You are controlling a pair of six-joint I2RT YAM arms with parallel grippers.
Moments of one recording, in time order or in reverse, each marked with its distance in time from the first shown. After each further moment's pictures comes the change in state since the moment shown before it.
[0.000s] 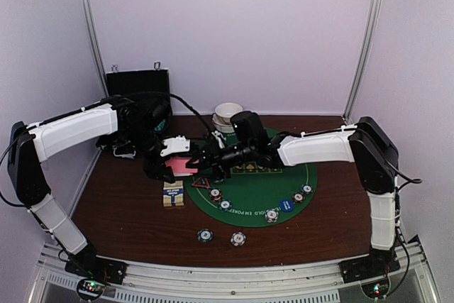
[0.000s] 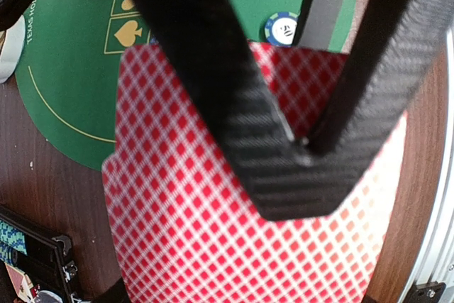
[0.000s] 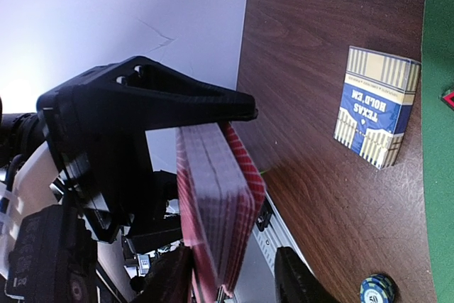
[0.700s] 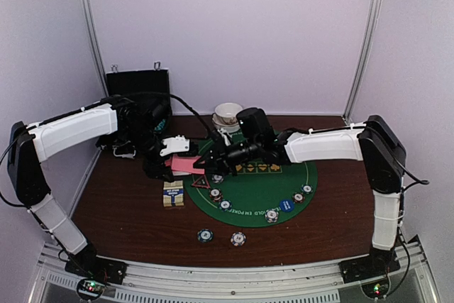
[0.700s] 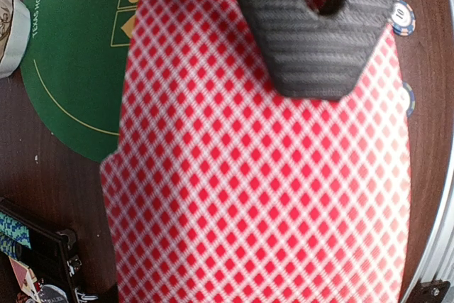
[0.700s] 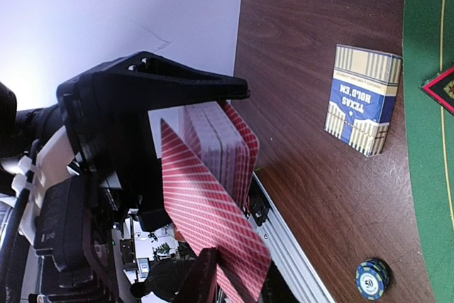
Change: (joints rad) left arm 0.000 -0.001 0.000 0.003 -0.029 0.000; right arm -0.022 -0.058 -0.034 -0.054 -0.001 -0.021
